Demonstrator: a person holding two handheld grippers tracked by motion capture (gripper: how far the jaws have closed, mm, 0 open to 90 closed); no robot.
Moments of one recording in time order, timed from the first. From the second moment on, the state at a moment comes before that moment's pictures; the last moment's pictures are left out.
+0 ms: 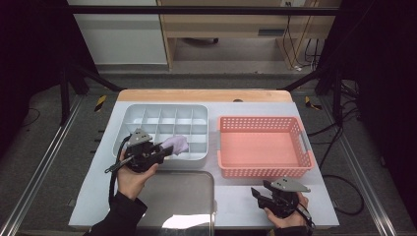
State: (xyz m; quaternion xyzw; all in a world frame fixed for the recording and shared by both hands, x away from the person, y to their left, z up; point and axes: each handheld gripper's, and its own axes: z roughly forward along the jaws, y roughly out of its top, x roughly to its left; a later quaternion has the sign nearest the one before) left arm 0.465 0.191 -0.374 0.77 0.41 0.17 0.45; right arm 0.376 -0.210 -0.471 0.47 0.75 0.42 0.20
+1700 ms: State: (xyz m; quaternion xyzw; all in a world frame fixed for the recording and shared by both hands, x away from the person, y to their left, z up) left arm 0.507 0.166 -0.417 0.83 0.43 0.13 0.34; right arm 0.379 -0.205 -0.477 0.46 0.77 0.40 0.18
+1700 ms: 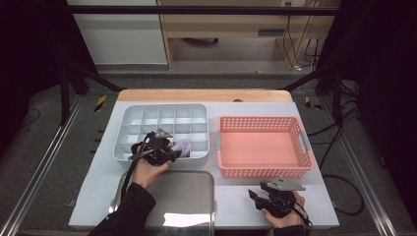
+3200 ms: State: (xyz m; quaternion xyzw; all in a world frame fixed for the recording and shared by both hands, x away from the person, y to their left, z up) left arm 0.508 0.154 -0.420 0.82 0.43 0.17 0.33; right arm 0.378 -0.205 -0.477 0.46 0.77 0.41 0.18
